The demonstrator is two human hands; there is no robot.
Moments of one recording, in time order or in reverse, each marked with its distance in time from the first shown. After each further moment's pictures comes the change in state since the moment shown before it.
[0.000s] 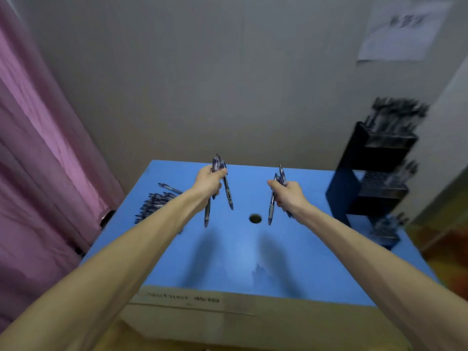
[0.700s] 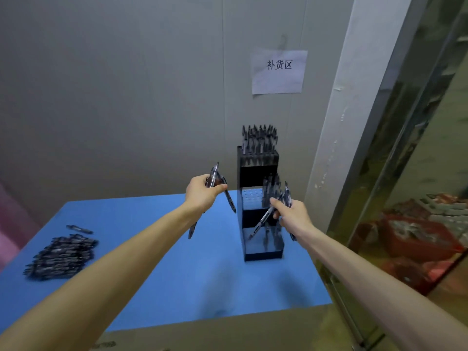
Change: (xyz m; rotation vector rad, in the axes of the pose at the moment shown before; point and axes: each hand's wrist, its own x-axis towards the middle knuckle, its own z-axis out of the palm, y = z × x) left_hand -0.076 0.107 0.285 0.172 -0.062 0.288; right_hand -0.080 0.062 -0.318 0.039 0.313 -0.047
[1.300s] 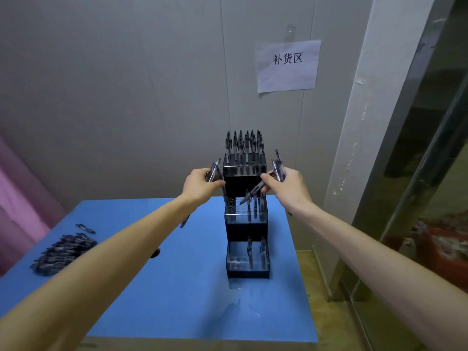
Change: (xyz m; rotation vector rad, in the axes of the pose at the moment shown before) left_hand 0.064 0.052 0.084 0.243 0.097 0.001; right_hand 0.115 -0.043 -0.079 -0.041 -0.139 -0.341
